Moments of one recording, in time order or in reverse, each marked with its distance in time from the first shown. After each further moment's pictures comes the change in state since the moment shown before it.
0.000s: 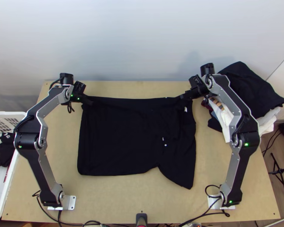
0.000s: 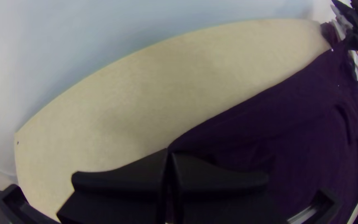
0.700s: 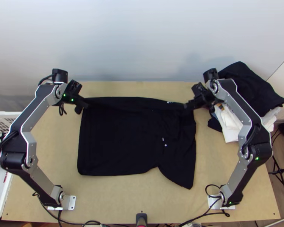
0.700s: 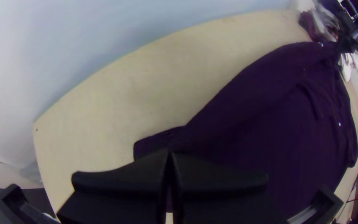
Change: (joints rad) left arm -0.030 -0.274 -0.070 -0.273 -0.023 0.027; right arm 0.017 -0.205 -0.203 -0.160 0.002 -0.016
